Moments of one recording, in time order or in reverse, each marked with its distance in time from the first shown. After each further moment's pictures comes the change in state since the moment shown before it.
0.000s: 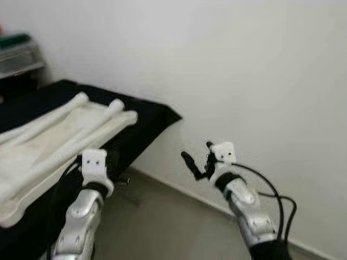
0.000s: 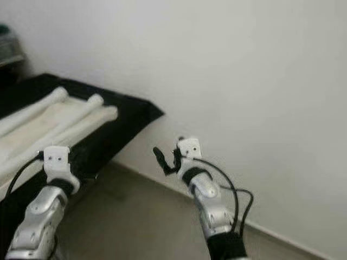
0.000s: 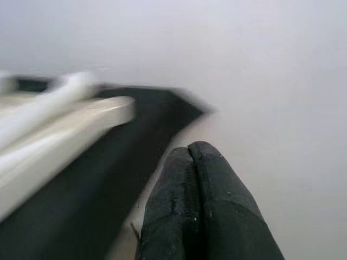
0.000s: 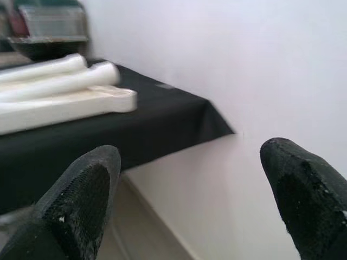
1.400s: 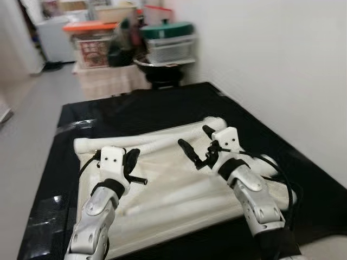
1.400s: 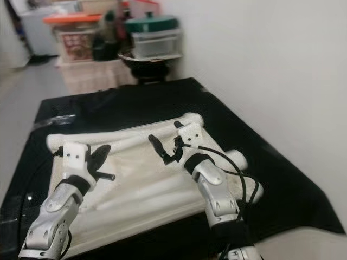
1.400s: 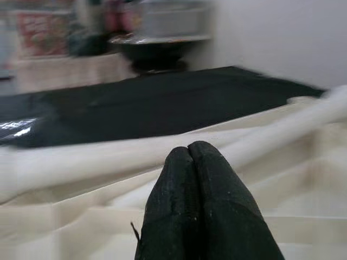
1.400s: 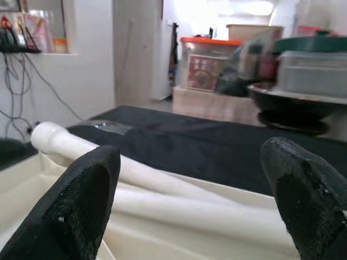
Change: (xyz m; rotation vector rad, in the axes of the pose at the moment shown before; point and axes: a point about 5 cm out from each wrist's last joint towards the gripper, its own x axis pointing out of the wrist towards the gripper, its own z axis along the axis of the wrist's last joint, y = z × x) left arm -0.004 0.003 0.003 0.006 0.000 0.029; right arm 0.022 0.030 0.035 0.020 -0.139 0.186
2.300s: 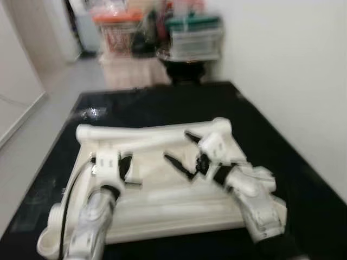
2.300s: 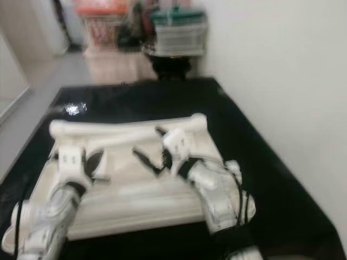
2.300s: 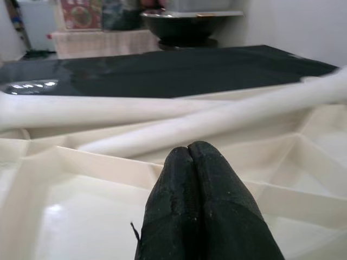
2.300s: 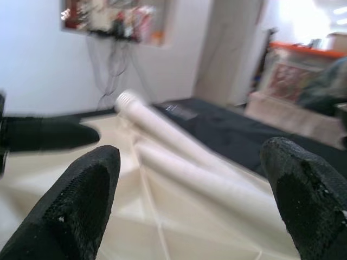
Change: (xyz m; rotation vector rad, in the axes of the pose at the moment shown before) left arm -0.002 -0.018 -0.014 -0.042 0.071 -0.079; right arm -0.018 0.000 0.000 -0.149 0.073 0.213
